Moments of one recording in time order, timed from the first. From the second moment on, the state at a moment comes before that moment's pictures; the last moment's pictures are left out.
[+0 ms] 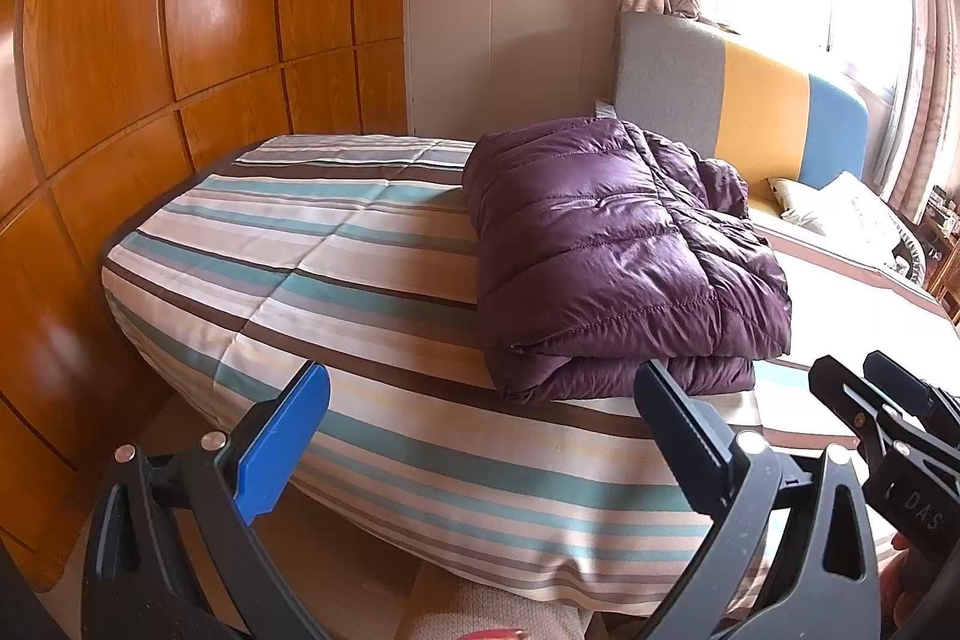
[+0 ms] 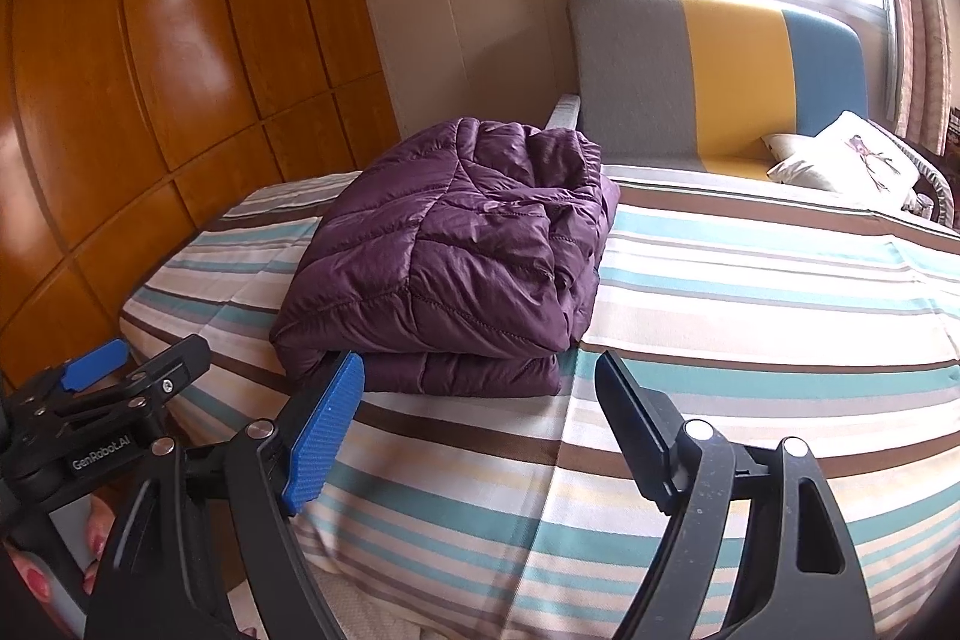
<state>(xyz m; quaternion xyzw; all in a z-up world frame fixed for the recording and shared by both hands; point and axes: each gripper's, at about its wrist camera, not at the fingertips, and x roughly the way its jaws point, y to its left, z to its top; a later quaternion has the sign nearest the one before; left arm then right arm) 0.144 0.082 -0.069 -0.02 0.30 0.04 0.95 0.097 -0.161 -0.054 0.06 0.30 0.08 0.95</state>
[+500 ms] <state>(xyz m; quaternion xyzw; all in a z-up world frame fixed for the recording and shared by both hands) 0.142 0.079 -0.069 -0.02 0.30 0.04 0.95 0.100 -0.160 -0.057 0.06 0.30 0.09 0.95</state>
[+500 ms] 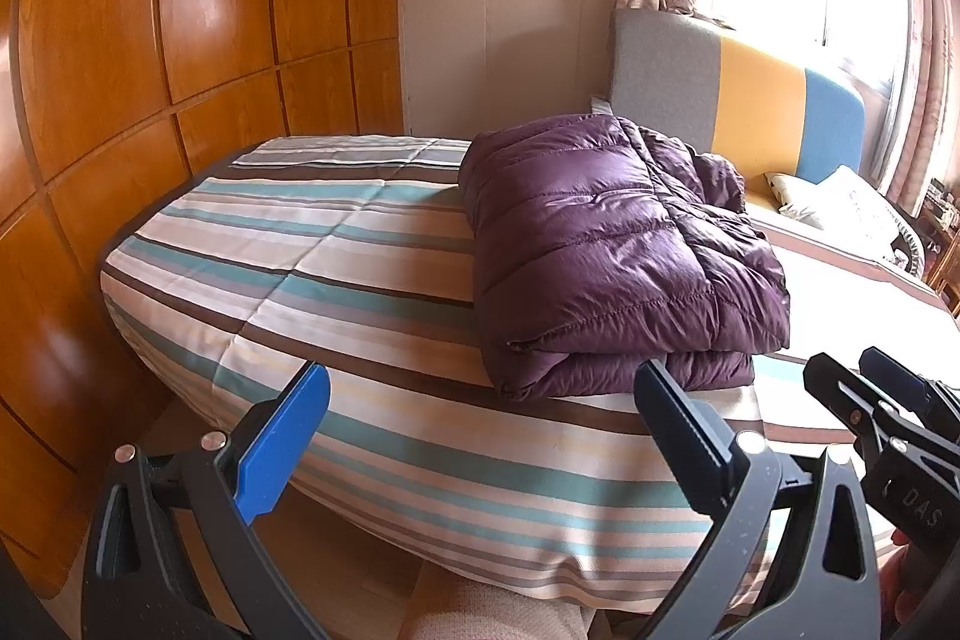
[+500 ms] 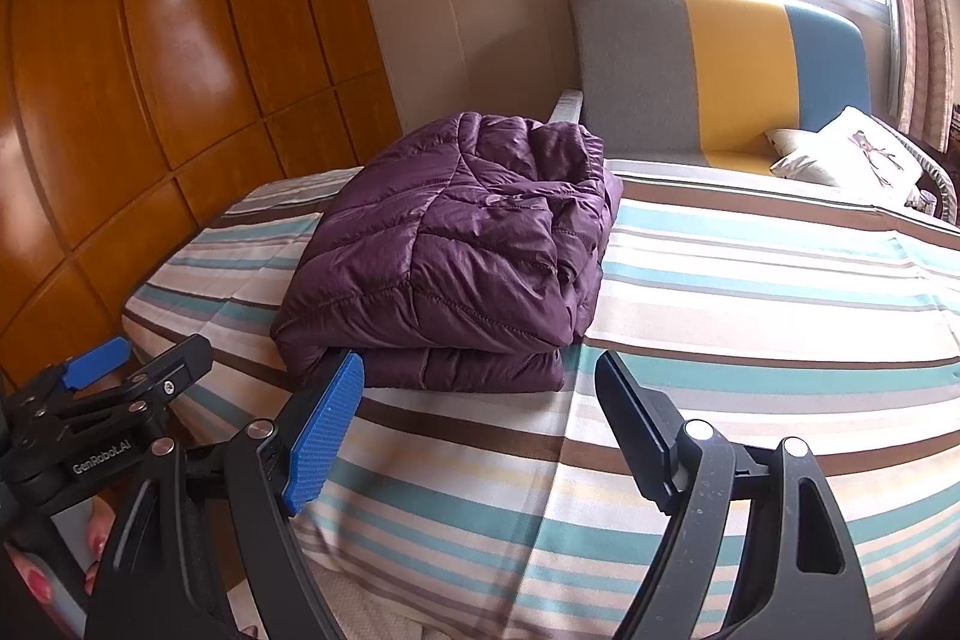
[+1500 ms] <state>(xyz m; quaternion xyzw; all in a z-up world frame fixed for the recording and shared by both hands) 0.139 0.081 -0.072 -0.04 0.31 0.03 0.95 0.102 -0.160 -0.061 0.07 0.31 0.09 0.94</state>
